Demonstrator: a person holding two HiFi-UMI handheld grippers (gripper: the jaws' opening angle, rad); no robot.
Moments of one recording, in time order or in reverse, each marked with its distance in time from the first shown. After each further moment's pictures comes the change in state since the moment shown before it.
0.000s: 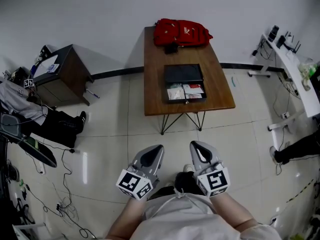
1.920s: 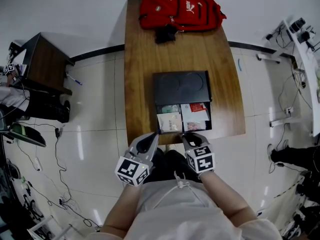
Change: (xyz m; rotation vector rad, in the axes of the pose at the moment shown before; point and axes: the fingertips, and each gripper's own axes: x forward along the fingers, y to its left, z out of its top) left arm 0.255 0.229 -0.074 -0.089 0.247 0.066; right arm 0.260 -0.191 -0.216 0.291 0.705 0.022
